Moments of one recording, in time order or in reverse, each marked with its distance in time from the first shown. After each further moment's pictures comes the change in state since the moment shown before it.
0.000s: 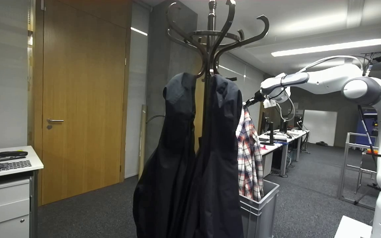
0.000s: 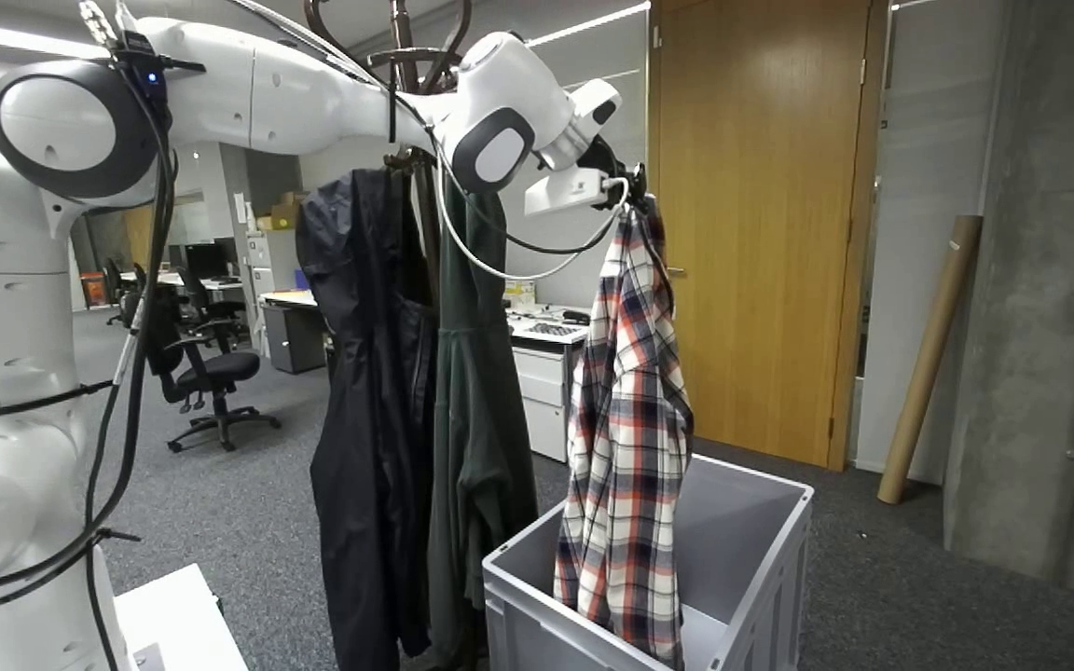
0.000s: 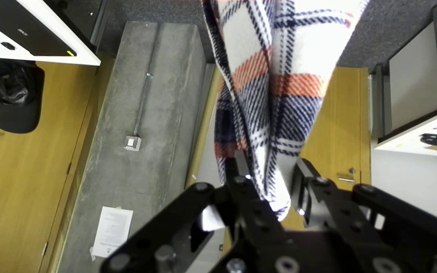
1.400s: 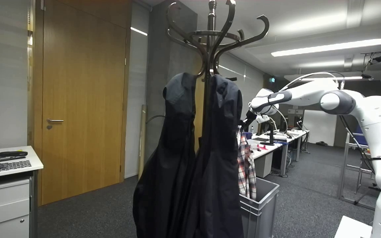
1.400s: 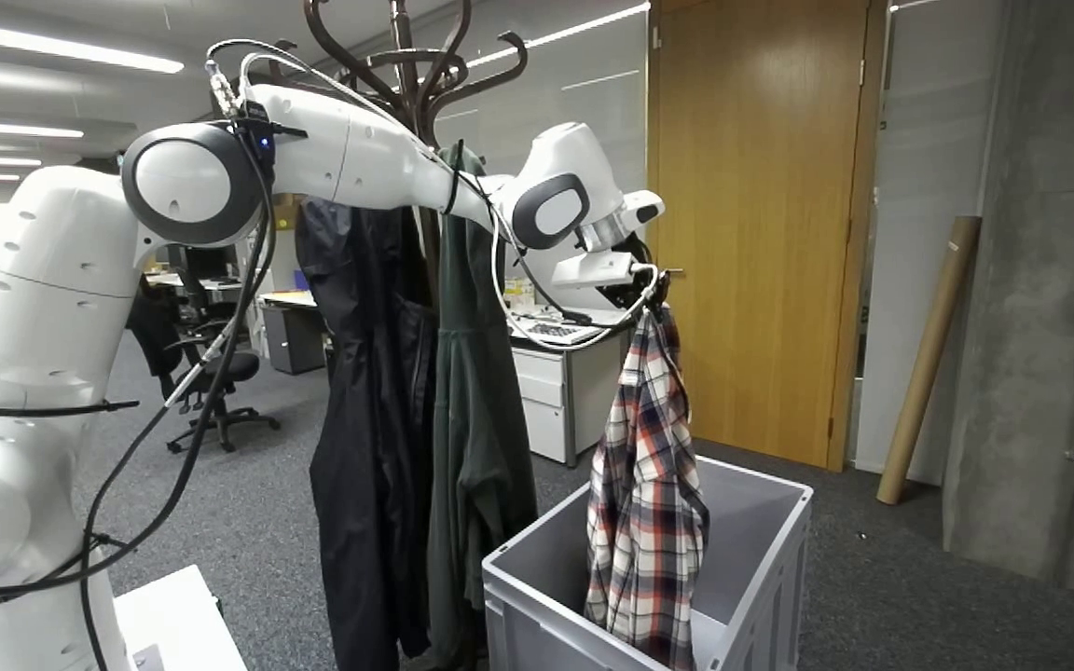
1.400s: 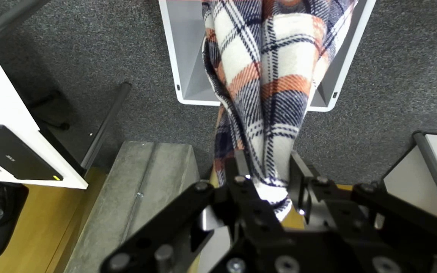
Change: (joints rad) arm -0.029 0.264 0.006 0.175 -0.272 -0.283 0.211
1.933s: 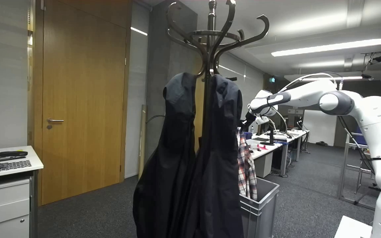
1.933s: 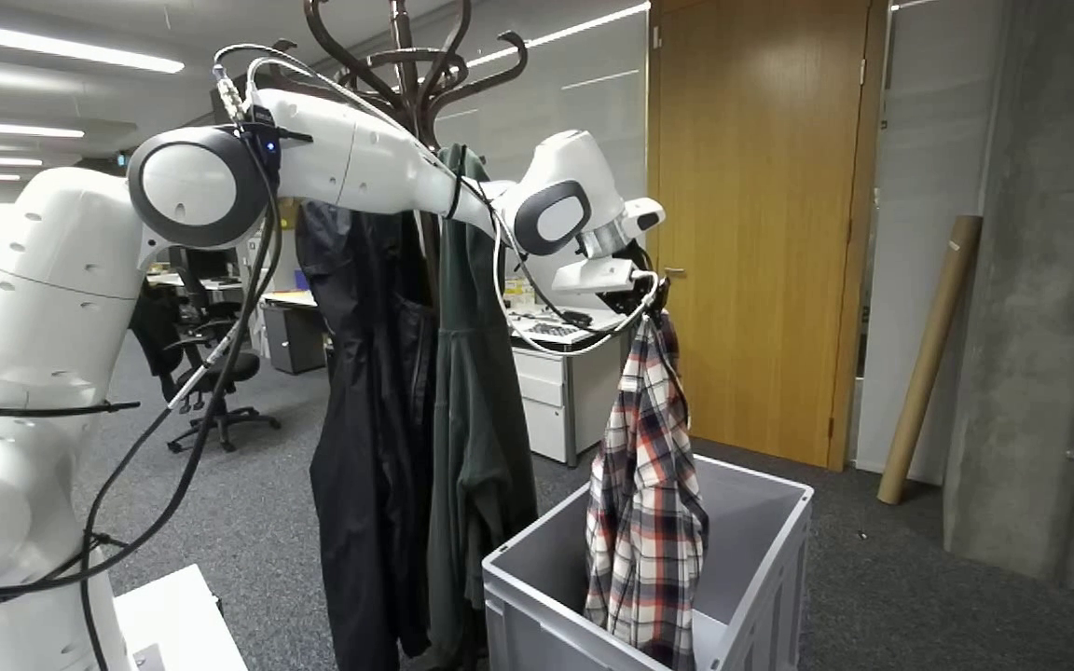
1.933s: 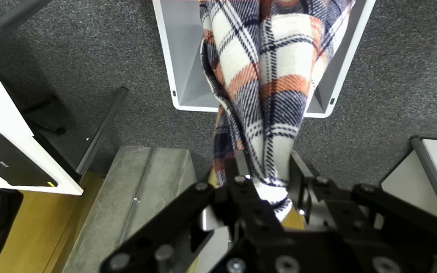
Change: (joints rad) arm 0.000 0.014 0.004 -0.001 0.000 0.000 0.000
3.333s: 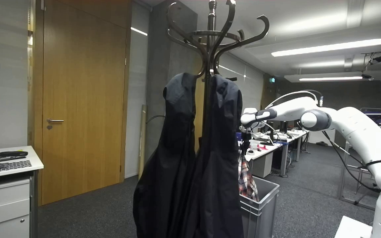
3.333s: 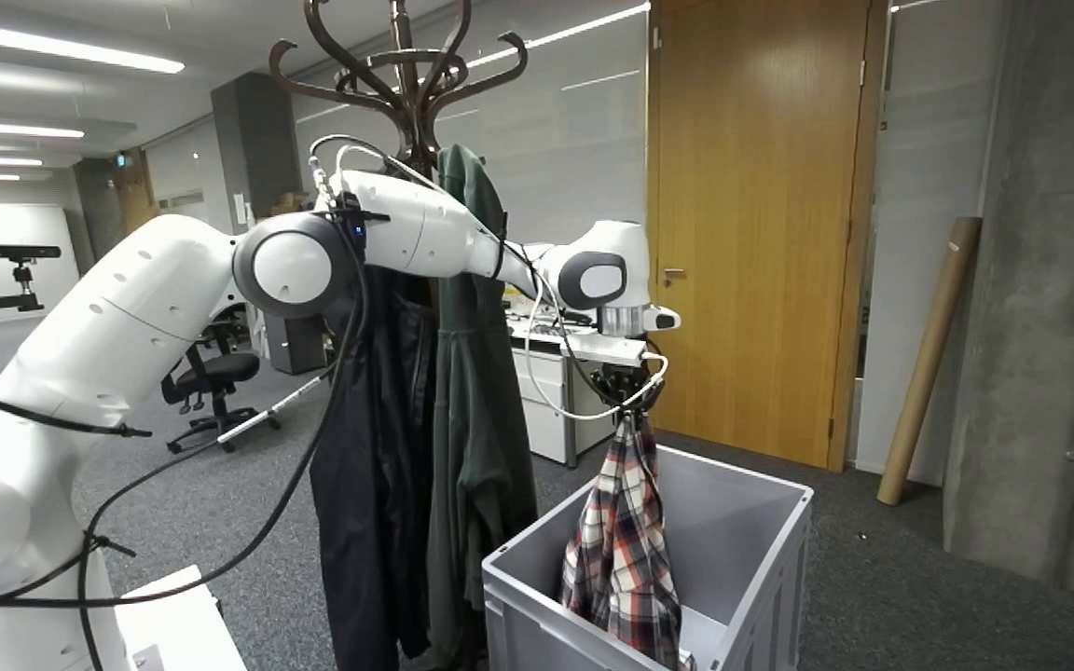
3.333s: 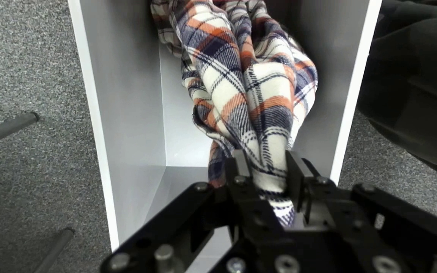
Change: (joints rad) arm -0.003 0.326 0.005 0.305 -0.082 -0.469 0.041
